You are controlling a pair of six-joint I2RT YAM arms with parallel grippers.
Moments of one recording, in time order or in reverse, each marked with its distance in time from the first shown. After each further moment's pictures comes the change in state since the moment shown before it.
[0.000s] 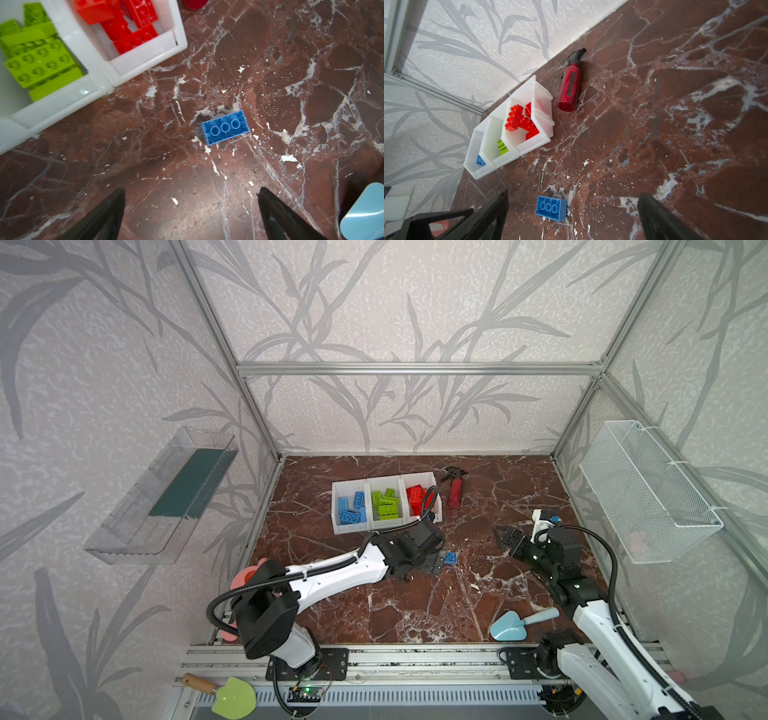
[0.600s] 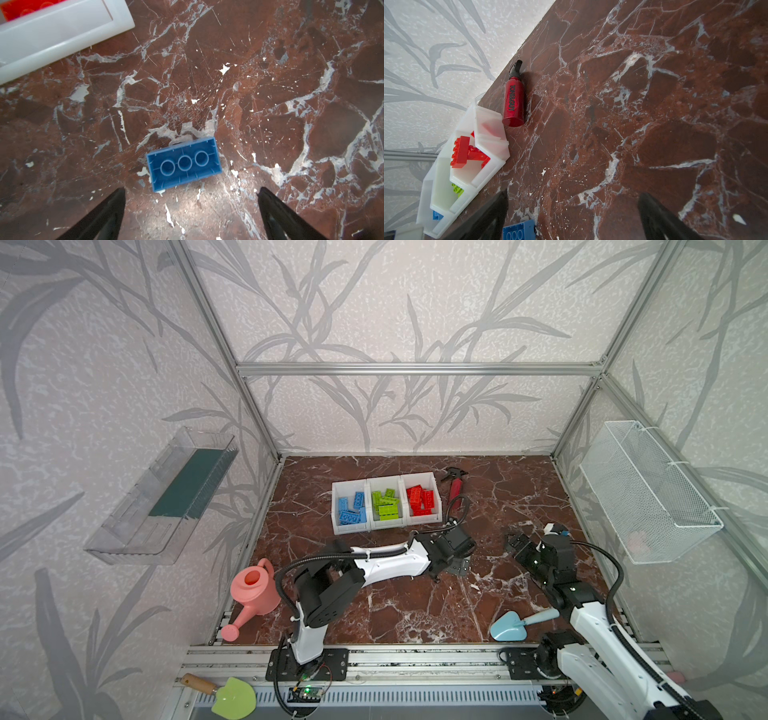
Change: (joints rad) left arm -0.063 0.346 0.228 0.027 -0.019 -0.167; right arm -0.001 0.007 -0.058 -0.050 0.251 0.181
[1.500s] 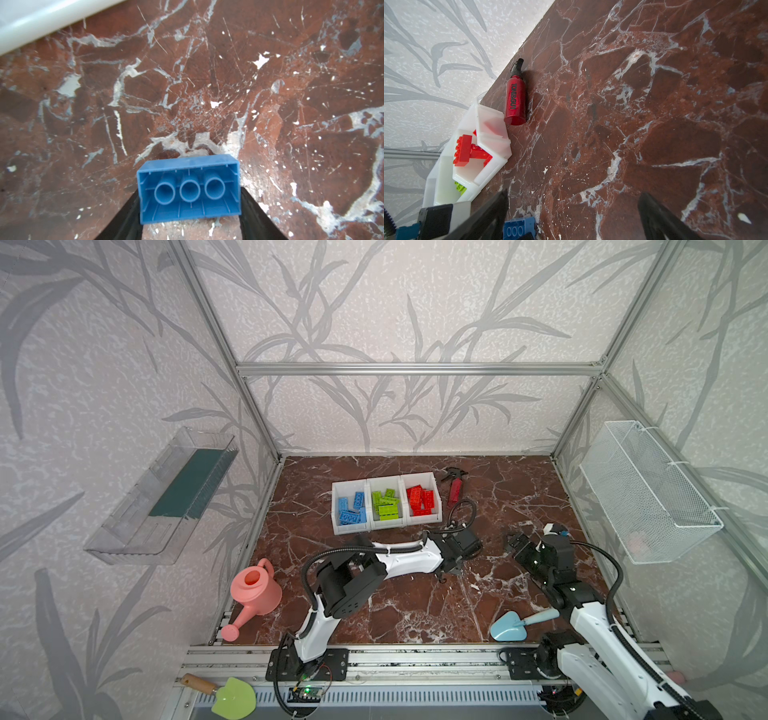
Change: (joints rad) left arm 0.000 0.132 0.100 -0.085 -0.075 -0.047; right arm 0.000 0.000 0.000 0.000 -0.025 -0.004
